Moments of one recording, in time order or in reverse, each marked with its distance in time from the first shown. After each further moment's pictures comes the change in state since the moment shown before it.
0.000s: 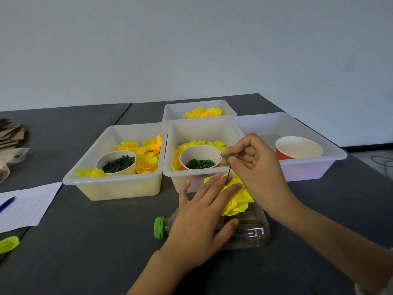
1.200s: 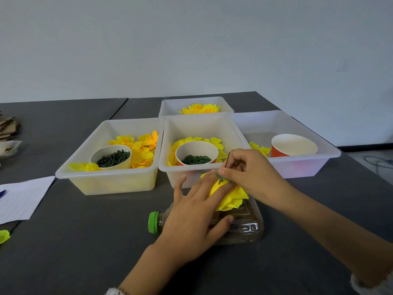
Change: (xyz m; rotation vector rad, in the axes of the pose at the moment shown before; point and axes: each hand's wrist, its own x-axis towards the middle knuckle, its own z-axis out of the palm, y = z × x) left_hand -0.001 -0.001 0.003 0.022 0.011 0.001; right_hand 0.007 0.015 -0.012 -0.355 -0.250 0.113
